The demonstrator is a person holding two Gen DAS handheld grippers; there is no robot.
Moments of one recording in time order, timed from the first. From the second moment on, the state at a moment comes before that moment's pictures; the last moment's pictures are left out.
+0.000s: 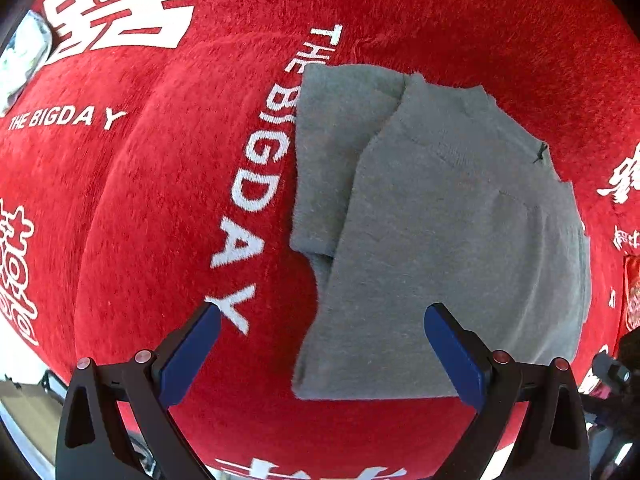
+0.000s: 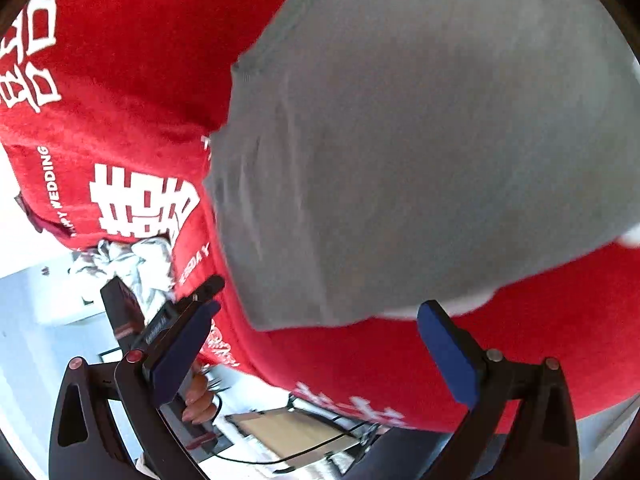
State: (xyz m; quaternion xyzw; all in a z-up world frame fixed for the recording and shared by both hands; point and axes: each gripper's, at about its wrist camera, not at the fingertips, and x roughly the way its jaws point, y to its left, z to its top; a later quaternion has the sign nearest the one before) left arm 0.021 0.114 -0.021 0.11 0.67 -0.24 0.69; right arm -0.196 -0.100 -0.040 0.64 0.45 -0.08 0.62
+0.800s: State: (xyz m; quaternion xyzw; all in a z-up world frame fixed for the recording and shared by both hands) left arm 0.049 0.125 -0.039 0.12 0.68 -0.26 0.68; right arm -0.129 -0.045 -0.084 0.72 0.35 -0.05 0.59
